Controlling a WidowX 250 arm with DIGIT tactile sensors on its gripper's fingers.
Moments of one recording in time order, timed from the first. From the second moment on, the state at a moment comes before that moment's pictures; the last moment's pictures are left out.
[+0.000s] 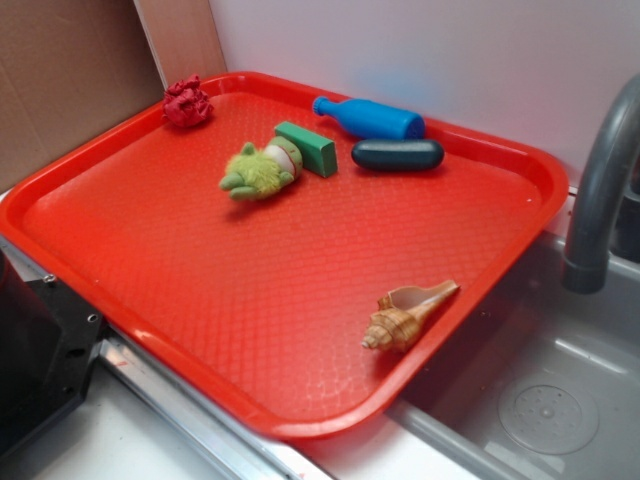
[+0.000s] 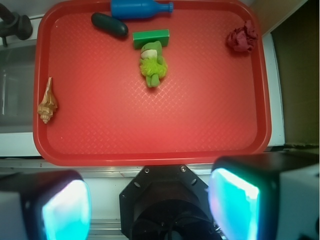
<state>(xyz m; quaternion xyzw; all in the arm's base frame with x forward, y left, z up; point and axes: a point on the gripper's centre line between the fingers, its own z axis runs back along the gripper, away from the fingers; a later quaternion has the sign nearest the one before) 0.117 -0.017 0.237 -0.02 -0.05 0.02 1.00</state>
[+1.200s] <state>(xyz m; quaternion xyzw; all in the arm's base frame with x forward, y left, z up) 0.218 0.072 0.129 0.04 -0.13 0.32 0.94</state>
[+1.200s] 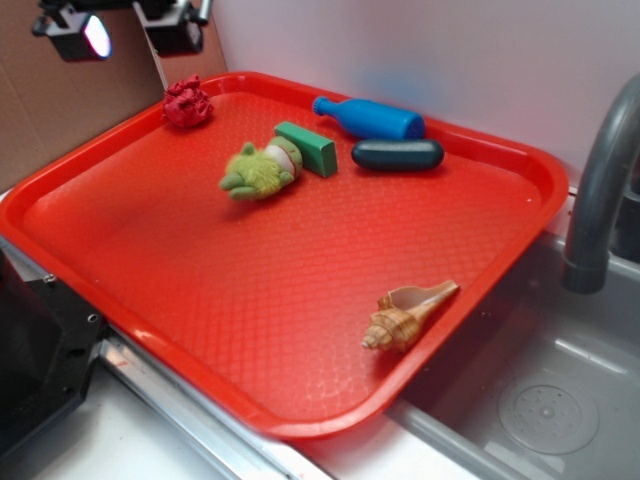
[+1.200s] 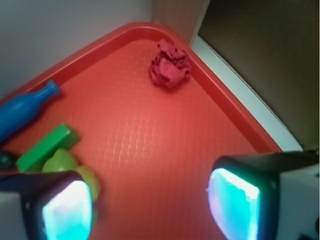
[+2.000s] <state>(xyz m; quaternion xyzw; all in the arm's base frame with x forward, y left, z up) 0.219 0.073 0.129 0.05 -0.13 0.33 0.93</state>
